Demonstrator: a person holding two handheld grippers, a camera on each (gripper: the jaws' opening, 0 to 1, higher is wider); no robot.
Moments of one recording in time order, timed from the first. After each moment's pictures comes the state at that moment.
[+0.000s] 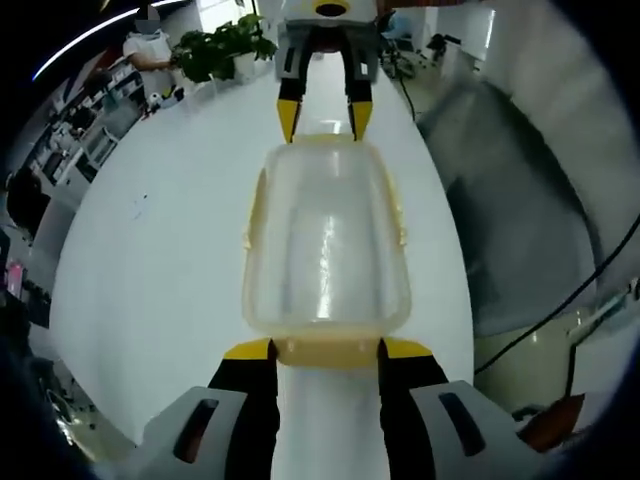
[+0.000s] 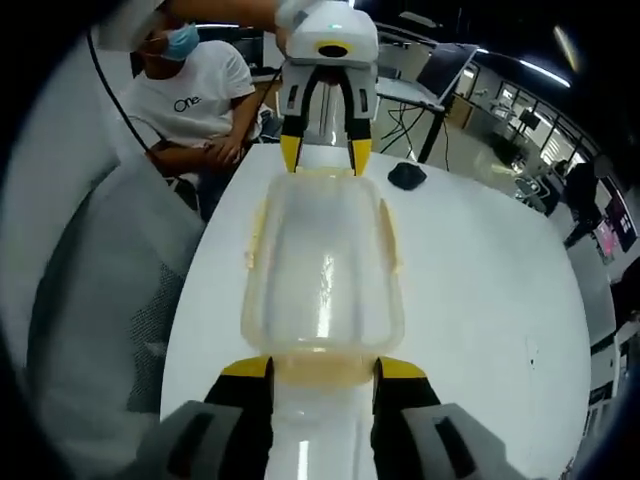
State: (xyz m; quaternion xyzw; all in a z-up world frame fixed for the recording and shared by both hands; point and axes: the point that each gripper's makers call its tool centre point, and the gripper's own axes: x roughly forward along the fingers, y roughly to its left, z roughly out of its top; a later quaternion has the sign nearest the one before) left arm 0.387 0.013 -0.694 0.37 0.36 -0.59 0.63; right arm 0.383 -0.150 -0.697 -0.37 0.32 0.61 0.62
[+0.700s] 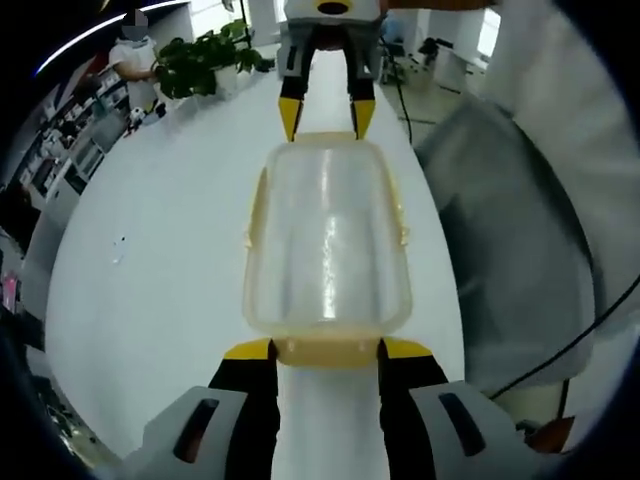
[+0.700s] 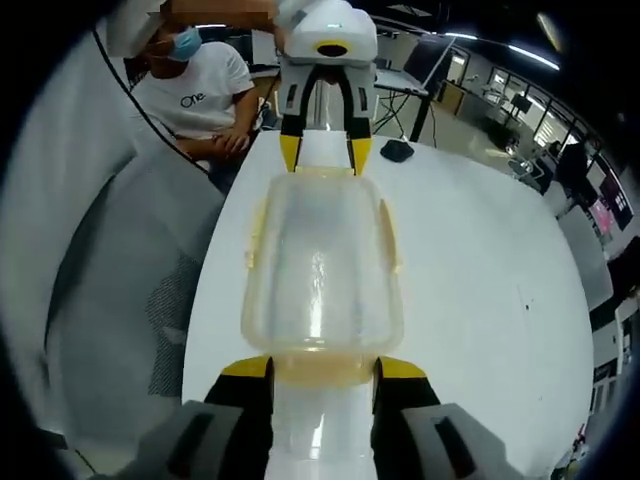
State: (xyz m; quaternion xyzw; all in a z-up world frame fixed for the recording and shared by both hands) left arm 0.375 -0.075 -0.694 0.36 0.35 -0.61 0.61; right arm 0.364 -0.237 -0.691 -0.36 0.35 0.60 0.62
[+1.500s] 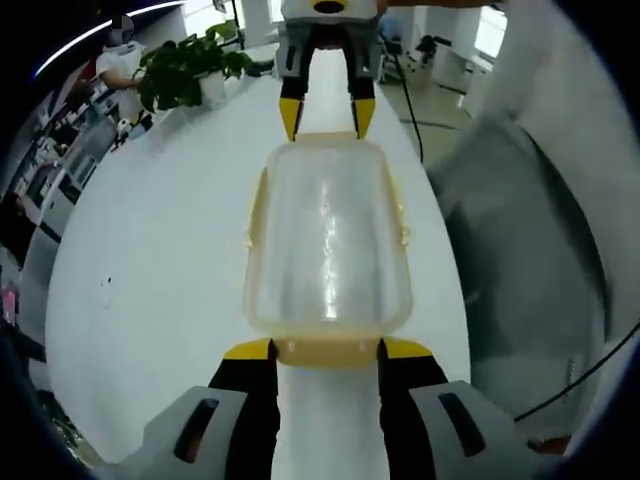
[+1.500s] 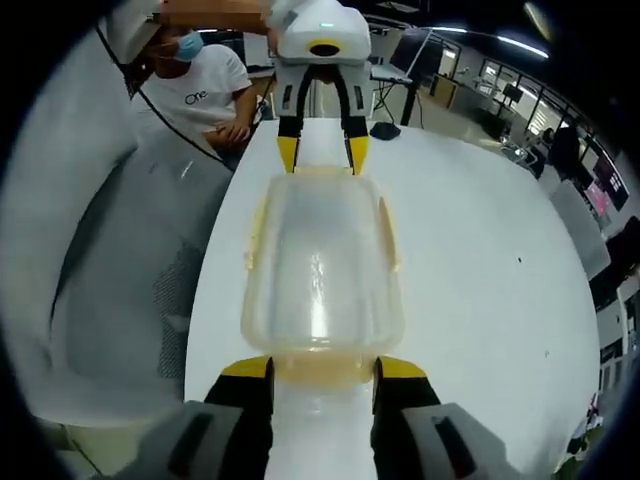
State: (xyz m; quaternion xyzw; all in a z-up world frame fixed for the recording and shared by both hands) left arm 0.378 -0.158 -0.702 0.37 0.35 -0.61 0.61; right arm 0.363 -0.318 -0.700 -0.36 0.36 0.59 0.63
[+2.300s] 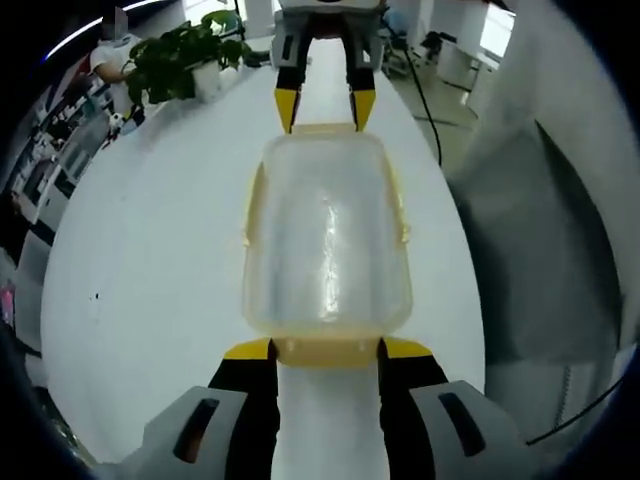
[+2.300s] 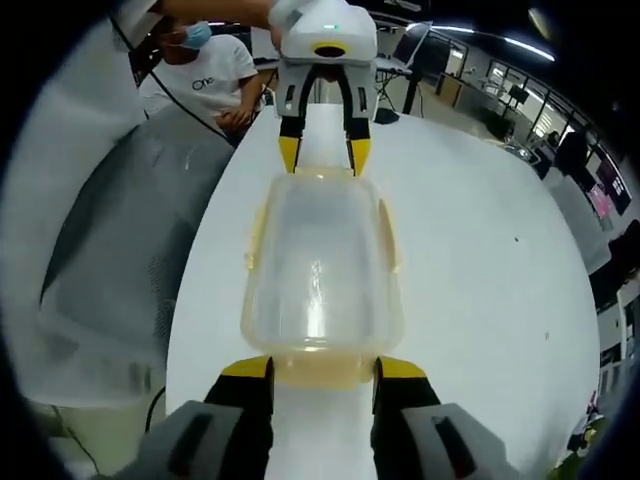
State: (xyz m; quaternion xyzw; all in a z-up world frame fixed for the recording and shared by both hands) left arm 0.386 -0.199 -0.729 0.38 0.37 -0.61 0.60; right arm 0.375 -0.361 -0.721 -0.37 0.36 0.60 0.61
